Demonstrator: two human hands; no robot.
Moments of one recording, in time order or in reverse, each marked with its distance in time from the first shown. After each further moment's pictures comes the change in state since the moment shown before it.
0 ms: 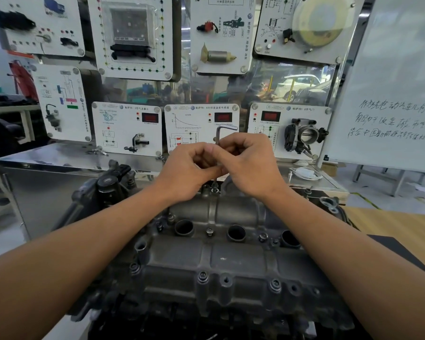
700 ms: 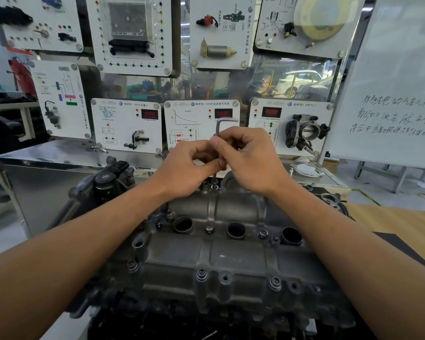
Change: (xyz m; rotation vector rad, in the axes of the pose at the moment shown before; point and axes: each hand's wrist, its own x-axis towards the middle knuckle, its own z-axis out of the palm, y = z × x) left_hand 0.001 -0.002 -0.004 0.030 -0.092 0.017; right_hand 0.001 -0.004 -0.006 -0.020 -0.084 -0.023
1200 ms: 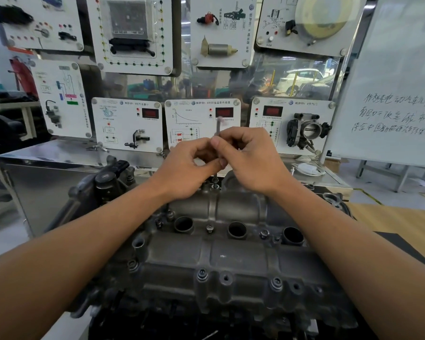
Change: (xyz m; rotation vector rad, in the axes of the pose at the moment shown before) left_hand -0.001 -0.001 0.000 -0.005 0.005 0.031; right_hand -0.001 -0.001 -0.001 0.011 -0.039 -0.007
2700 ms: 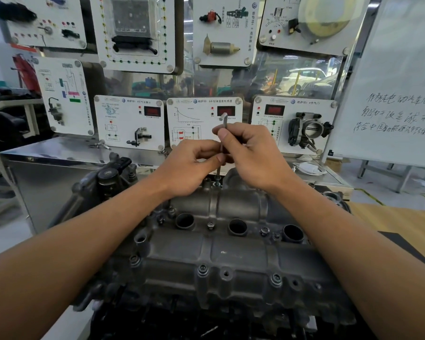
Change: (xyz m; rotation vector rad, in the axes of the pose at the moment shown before) left_hand 0.000 0.001 0.000 -0.033 -0.083 -0.024; right_hand 0.001 0.000 -0.001 0.016 0.004 0.033
